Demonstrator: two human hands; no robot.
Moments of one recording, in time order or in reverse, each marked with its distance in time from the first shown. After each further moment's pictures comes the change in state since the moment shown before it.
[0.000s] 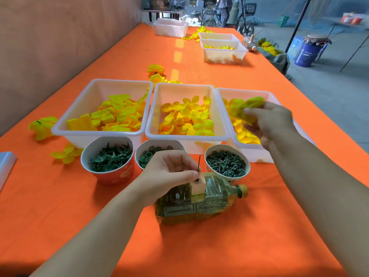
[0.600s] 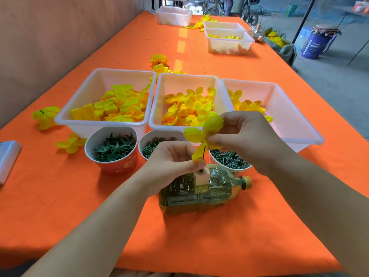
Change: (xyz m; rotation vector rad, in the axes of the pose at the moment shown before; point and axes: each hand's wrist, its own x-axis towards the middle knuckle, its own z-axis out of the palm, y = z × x) left_hand 0.002 -0.006 -0.002 -0.003 -0.019 0.020; right_hand -0.089 0.001 0.026 -0.226 -0.563 -0.256
